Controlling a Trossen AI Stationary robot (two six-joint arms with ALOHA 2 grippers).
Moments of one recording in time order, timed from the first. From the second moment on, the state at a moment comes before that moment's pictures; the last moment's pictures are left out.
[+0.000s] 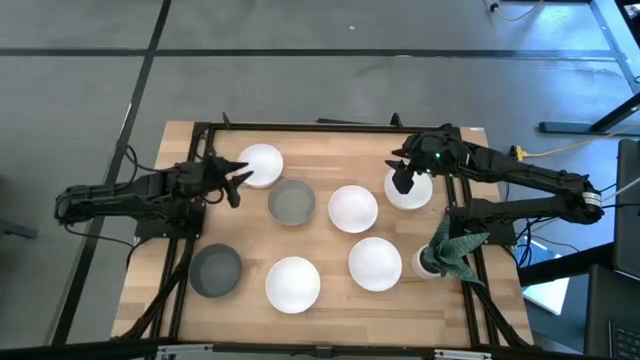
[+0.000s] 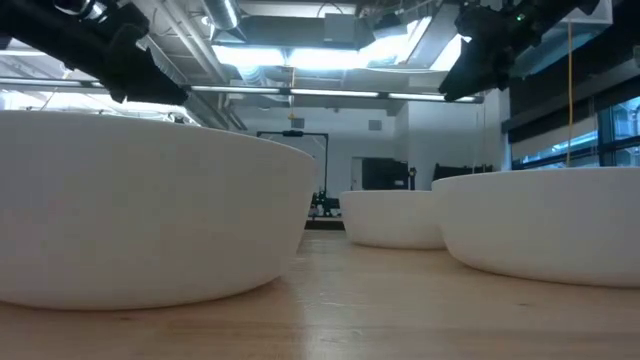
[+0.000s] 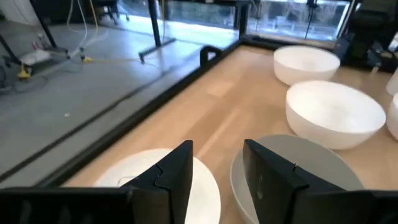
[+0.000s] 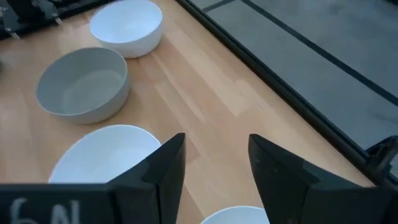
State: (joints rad) left arm 0.18 0.42 0.36 -0.29 -0.40 -0.13; right arm -0.33 0.94 0.85 -0.53 0.18 0.18
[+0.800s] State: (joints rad) left arm 0.18 0.80 0.36 -0.34 -0.40 -0.07; right arm -0.34 1.07 0.85 -0.48 0.18 0.17
